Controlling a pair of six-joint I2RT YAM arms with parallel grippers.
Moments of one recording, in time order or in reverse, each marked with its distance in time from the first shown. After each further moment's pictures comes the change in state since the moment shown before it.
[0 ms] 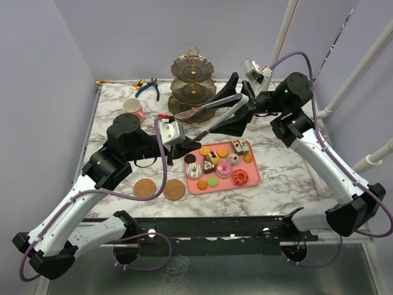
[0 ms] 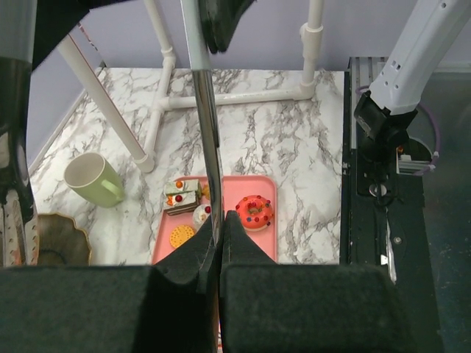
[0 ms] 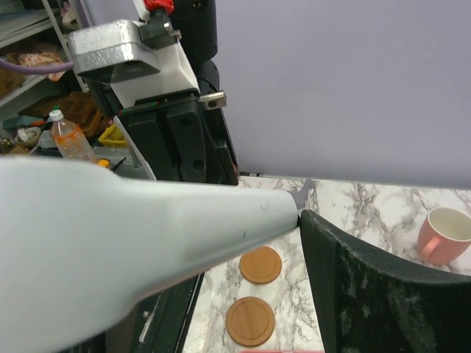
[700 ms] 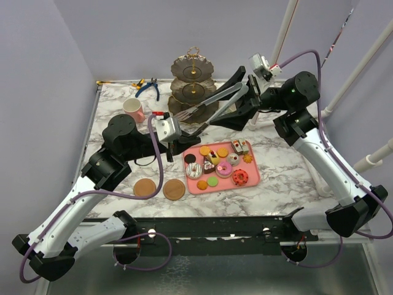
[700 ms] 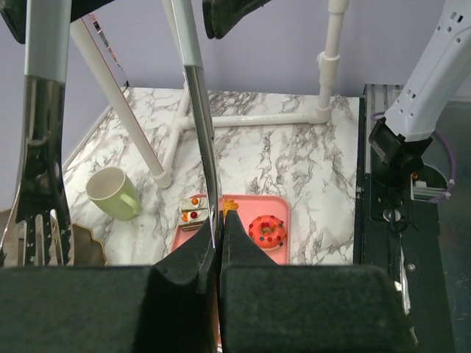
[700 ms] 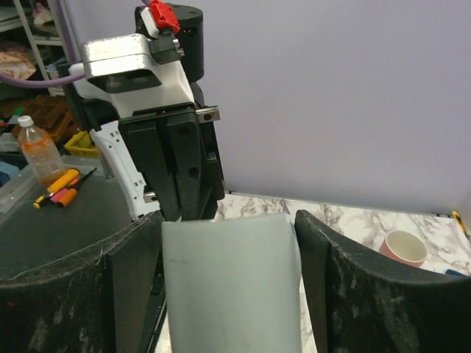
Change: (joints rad) left arm 0.006 -0.012 -0.015 0.098 -0.031 -0.059; right arm -0.006 -0.006 0.038 0.007 0.056 -0.064
